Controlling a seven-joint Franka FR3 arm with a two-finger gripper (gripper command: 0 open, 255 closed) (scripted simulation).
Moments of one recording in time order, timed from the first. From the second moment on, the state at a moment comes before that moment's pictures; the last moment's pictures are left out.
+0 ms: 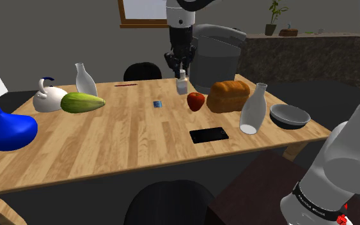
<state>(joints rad) 0.07 -0.08 0.27 -1.72 -0.10 1.68 0.27</state>
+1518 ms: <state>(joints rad) -0.13 -0.39 -0.10 -2.05 -0.12 1.76 -0.28</state>
